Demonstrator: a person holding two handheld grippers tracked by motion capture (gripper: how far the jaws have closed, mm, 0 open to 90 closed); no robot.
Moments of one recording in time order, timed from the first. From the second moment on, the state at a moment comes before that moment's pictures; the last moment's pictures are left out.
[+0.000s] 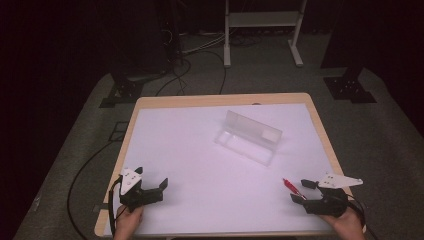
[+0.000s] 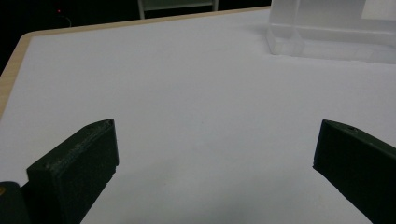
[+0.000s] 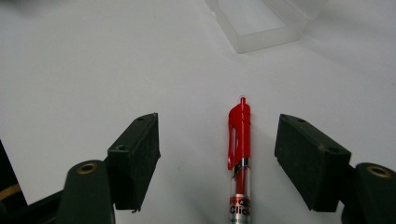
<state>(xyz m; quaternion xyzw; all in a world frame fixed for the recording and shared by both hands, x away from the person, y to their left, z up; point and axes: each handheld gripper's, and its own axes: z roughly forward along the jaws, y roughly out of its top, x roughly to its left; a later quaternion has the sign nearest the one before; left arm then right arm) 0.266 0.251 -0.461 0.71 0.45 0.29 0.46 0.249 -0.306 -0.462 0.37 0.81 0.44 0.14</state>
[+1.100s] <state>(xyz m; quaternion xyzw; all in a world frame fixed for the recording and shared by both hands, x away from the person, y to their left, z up) 0.264 0.252 -0.461 0.71 0.45 0.29 0.47 0.298 -0.254 -0.415 0.30 0.84 0.43 0.13</state>
